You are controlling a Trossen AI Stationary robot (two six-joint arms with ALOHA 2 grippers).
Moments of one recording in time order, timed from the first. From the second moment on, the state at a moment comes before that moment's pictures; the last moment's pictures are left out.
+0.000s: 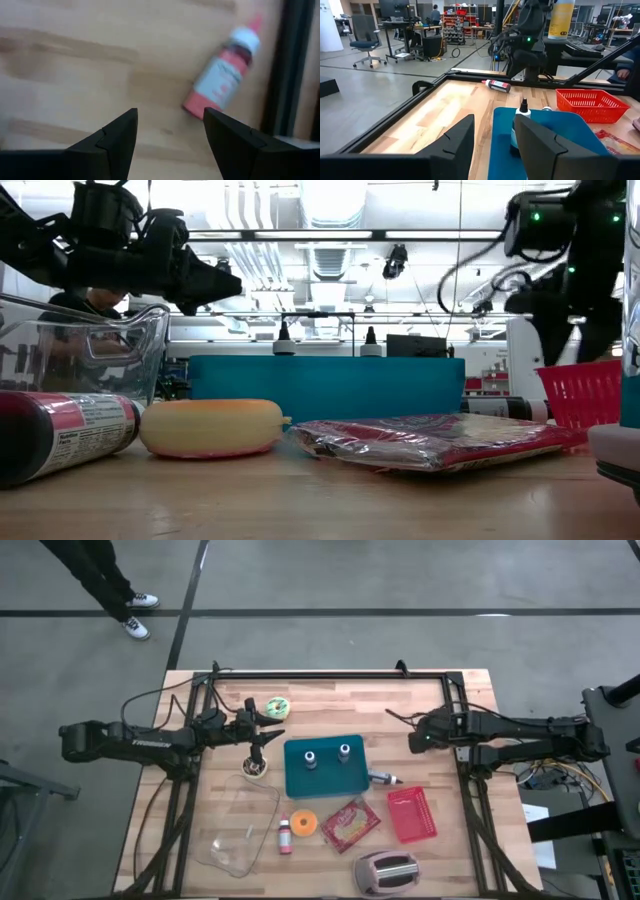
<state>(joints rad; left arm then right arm) 0.30 1.04 0.19 0.78 0.12 -0.01 -0.21 0.93 0.59 -1.04 0.30 1.21</state>
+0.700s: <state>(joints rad) 0.30 1.04 0.19 0.79 0.18 -0.04 -0.45 1.22 0.62 -1.05 0.18 1.13</state>
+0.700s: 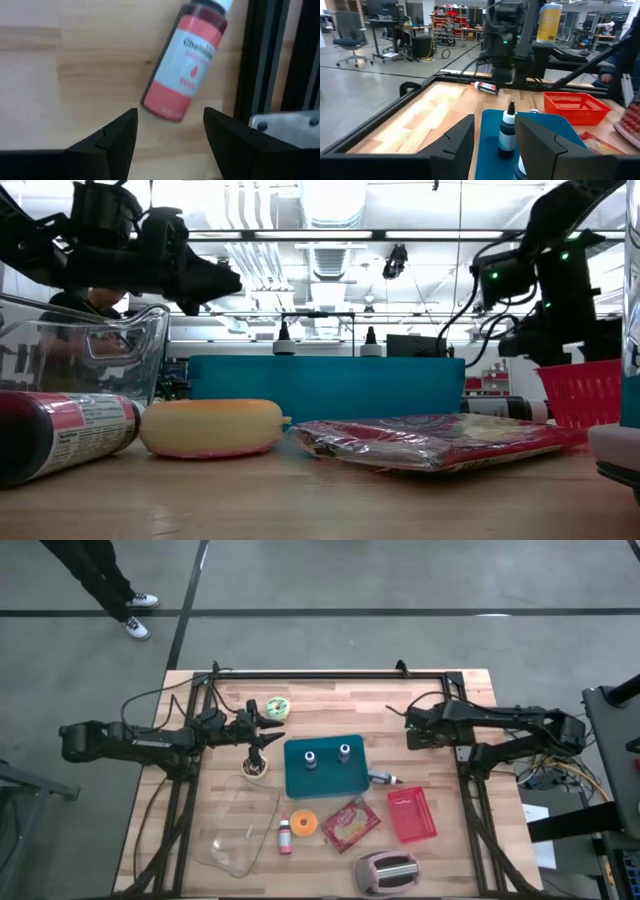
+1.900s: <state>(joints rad) 0.30 1.04 0.19 0.78 0.21 -0.04 -0.81 1.39 0.62 -0.76 0.22 0.78</state>
